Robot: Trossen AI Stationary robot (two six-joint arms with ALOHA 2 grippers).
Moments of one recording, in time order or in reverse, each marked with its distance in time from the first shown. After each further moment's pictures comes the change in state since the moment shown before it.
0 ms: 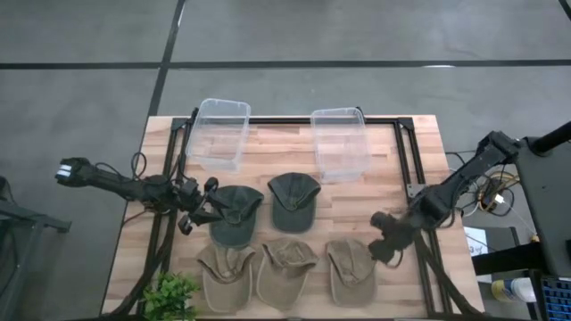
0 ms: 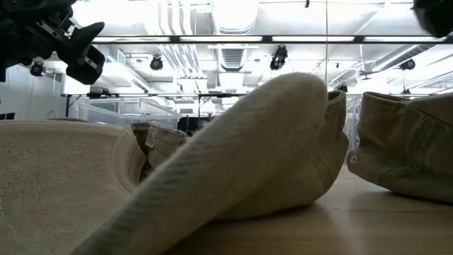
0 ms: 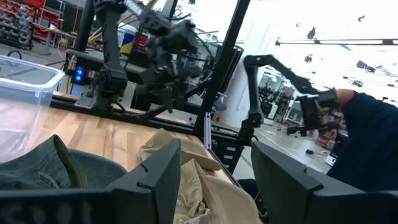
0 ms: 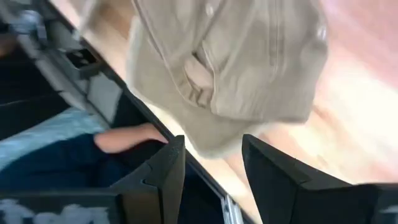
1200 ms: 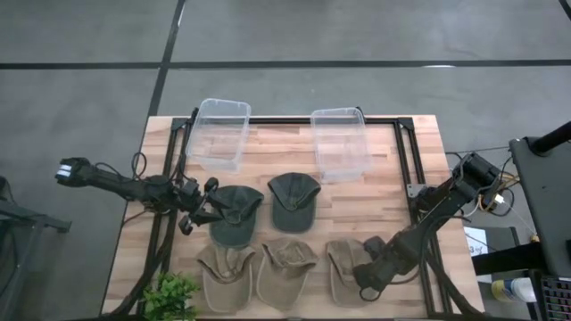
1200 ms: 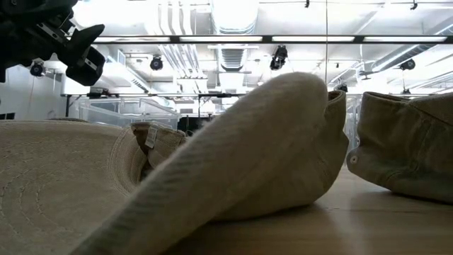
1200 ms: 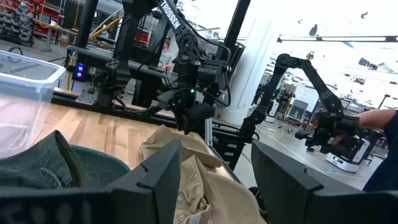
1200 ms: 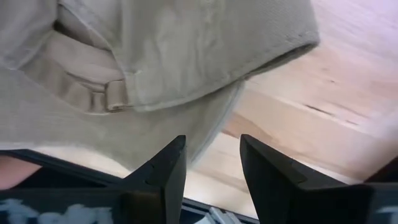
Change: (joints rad) left arm 0.000 0.000 0.000 -0.012 0.000 0.000; right arm 0.104 0.484 0.213 -0.125 -0.081 0.355
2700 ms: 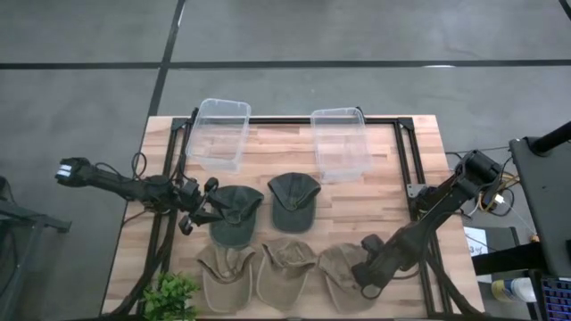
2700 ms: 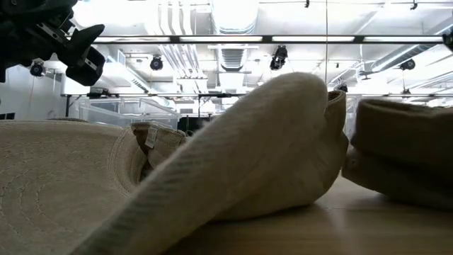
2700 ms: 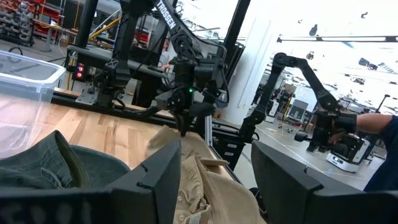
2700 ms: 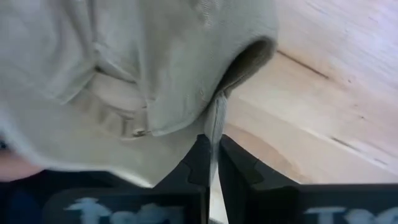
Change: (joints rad) left arm 0.000 0.000 0.000 0.000 0.000 0.000; right arm -0.001 -0.053 -0.059 0.102 0.084 -0.070
